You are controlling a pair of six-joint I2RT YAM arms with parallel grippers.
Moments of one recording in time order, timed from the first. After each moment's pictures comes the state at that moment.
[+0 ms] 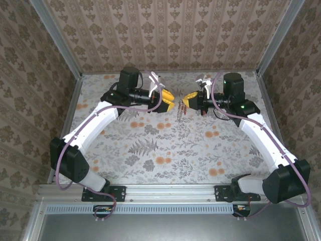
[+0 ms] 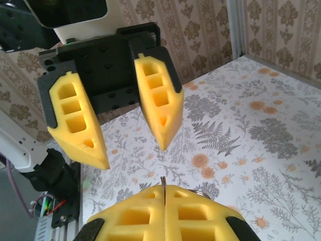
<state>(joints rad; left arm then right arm) -0.56 1.53 1.41 -0.38 1.07 0.25 0.25 1.28 1.17 -0.30 -0.96 -0.06</state>
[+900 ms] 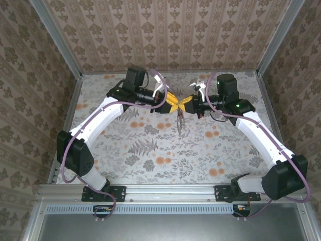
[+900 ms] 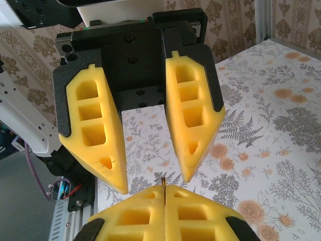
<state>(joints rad) -0.58 1.61 1.48 -0.46 1.15 0.28 0.29 1.32 1.19 -0.36 -0.98 -0.10</state>
